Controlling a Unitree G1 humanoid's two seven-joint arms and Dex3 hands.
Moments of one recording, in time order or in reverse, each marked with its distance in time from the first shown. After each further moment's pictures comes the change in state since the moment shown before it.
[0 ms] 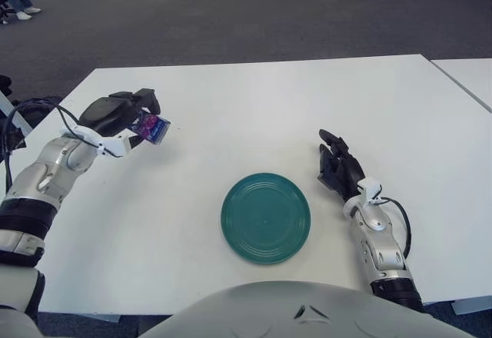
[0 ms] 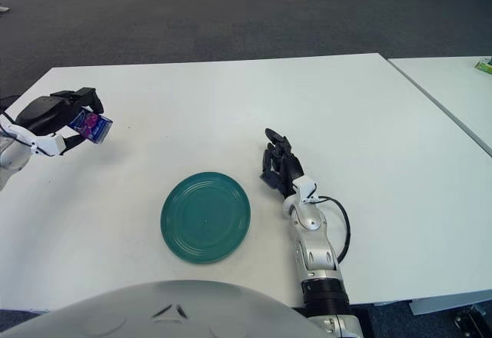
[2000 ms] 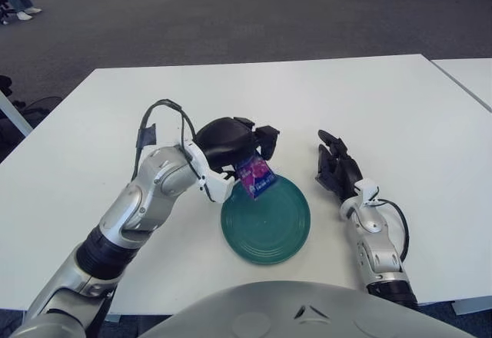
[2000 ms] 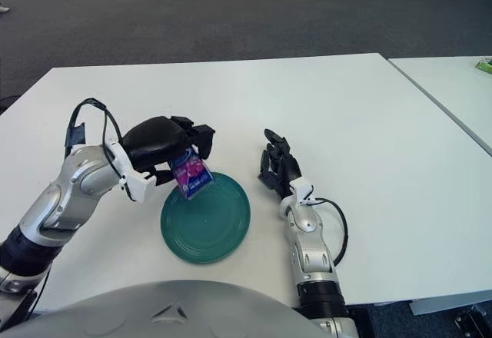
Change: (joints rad) left arm 0.057 -0.355 -0.248 -0.919 0.132 0.375 -0.649; right arm 0.020 0.027 0.024 -0.018 -0.014 0.001 -0.051
